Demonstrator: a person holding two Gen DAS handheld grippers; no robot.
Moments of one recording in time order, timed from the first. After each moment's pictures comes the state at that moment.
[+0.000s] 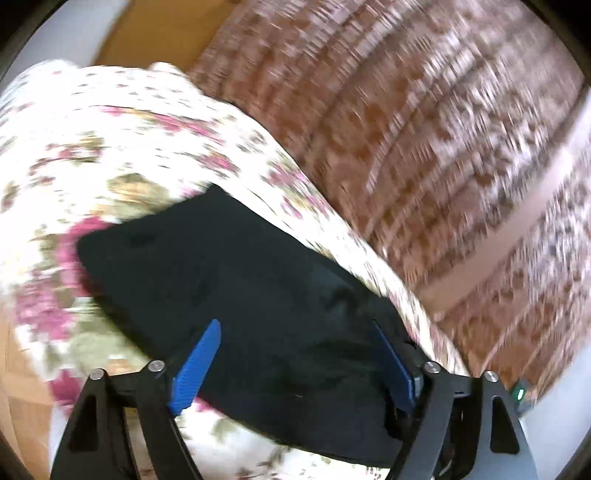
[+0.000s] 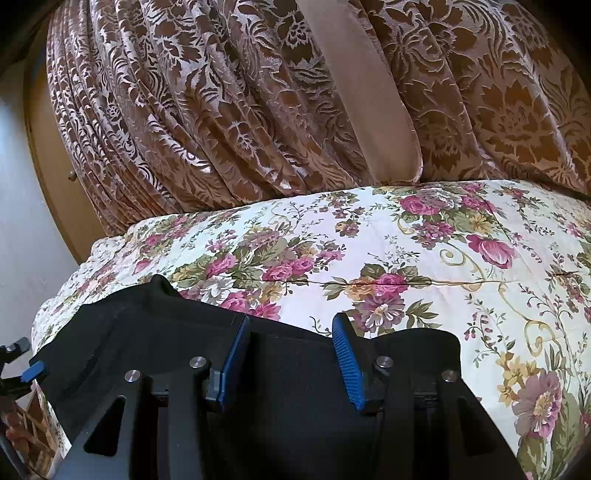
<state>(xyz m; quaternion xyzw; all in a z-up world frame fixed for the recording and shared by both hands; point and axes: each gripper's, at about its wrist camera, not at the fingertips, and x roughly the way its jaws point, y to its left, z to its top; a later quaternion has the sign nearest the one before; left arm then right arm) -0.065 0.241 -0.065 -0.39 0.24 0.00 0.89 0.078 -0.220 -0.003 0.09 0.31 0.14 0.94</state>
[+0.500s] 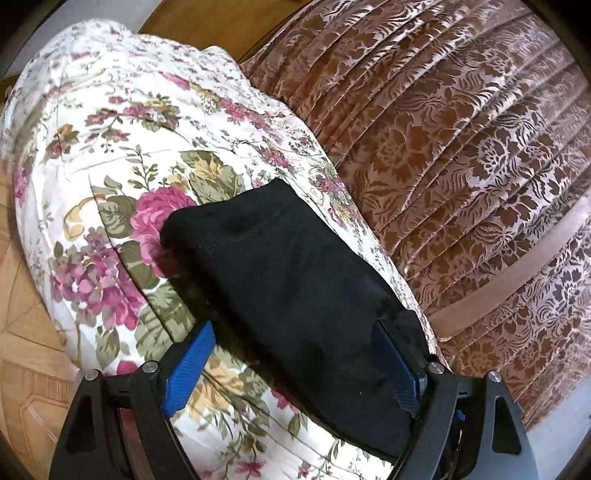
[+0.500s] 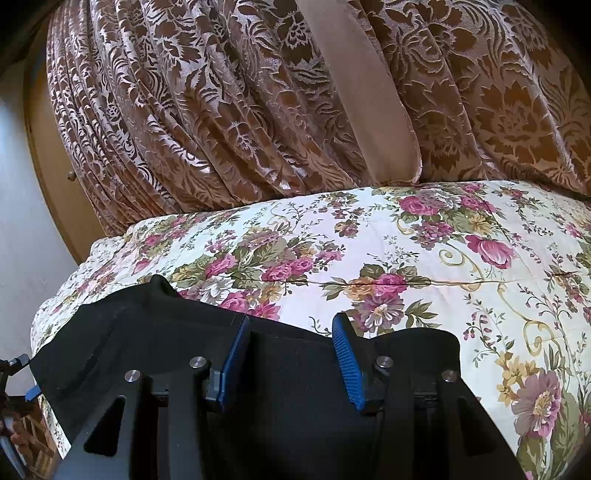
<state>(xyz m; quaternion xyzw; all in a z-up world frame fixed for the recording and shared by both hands) -0.071 0.279 -0.107 -0.45 0.25 0.02 0.86 0.078 -0.219 -0.003 0.09 0.31 0.14 0.94</state>
